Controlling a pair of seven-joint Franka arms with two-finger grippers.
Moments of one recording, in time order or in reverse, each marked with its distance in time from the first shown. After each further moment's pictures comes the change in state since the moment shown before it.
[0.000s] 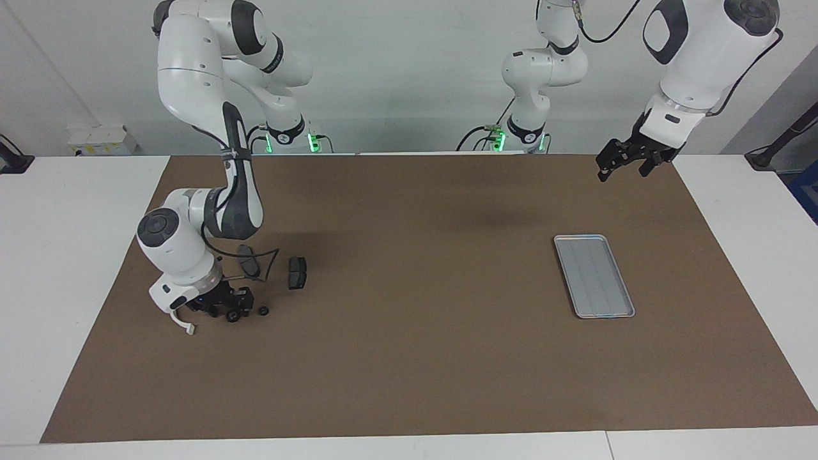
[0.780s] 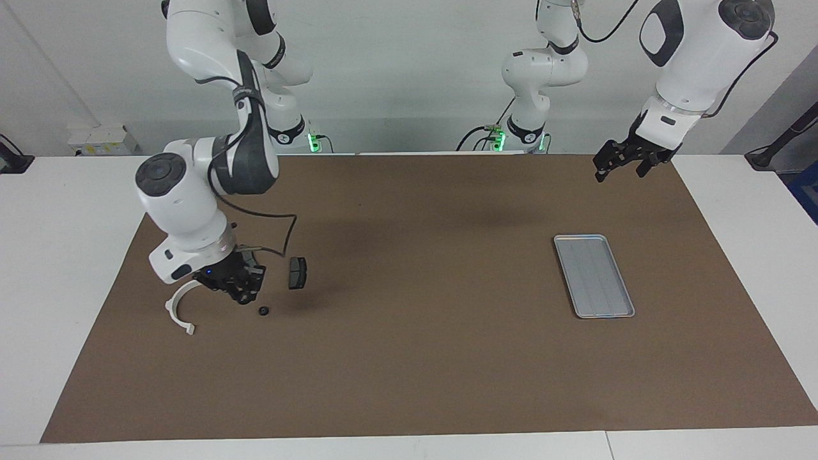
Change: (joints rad) left arm 0.000 -0.012 -0.003 -0.027 0.000 0.008 -0.003; right arm 0.172 -0.127 0.023 0.228 -0.013 -0.341 0.291
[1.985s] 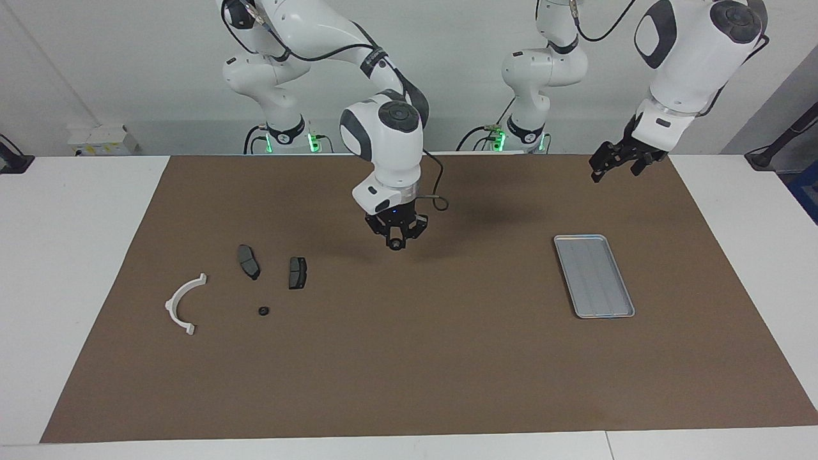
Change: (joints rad) left arm -0.001 -0.018 -0.006 -0.041 0.000 0.020 -0.066; right arm 0.457 -0.041 0.006 -0.195 -0.086 0.159 0.592
